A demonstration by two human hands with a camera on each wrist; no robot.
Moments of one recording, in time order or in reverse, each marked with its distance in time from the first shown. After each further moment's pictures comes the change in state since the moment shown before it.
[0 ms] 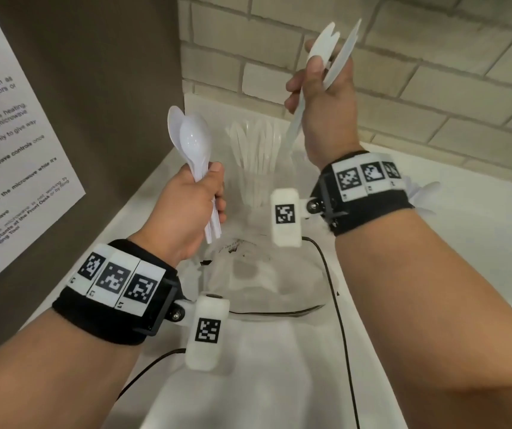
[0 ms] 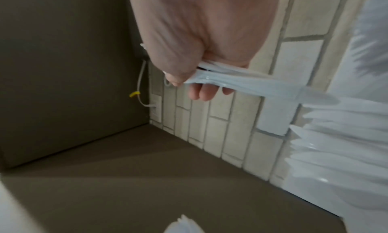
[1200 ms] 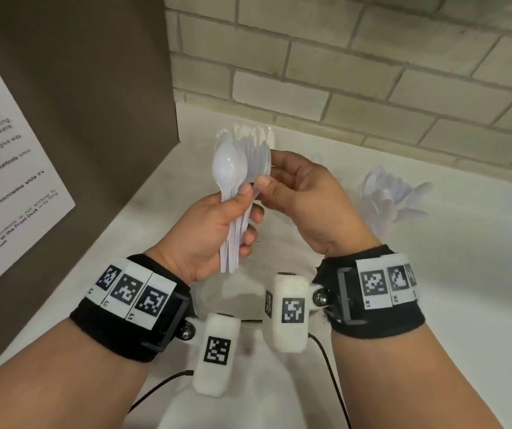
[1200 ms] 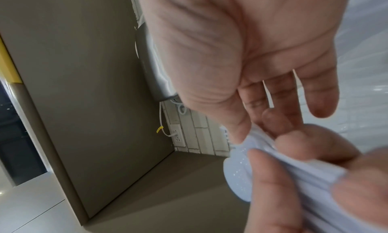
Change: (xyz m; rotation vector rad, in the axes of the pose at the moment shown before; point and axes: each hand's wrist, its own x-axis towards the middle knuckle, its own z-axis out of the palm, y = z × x) left_hand -0.018 -0.005 0.026 -0.103 -0.361 -0.164; right_hand -0.086 -0.001 -0.034 0.015 -0.409 0.369
